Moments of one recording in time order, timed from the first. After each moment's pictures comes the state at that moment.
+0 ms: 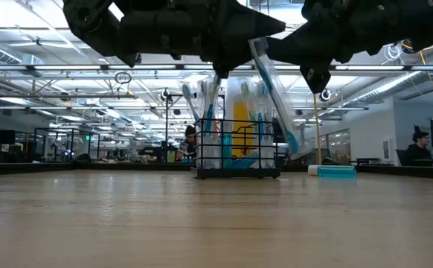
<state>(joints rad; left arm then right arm) -0.12 1.84 0.93 0.85 0.10 -0.01 0.27 1.33 0.52 0.58 0.21 0.43</state>
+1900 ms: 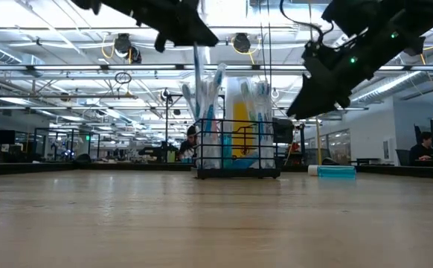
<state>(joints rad) 0.00 1.42 0.93 0.30 -0.46 -0.04 -0.05 1.15 0.52 0.01 0.44 0.37</state>
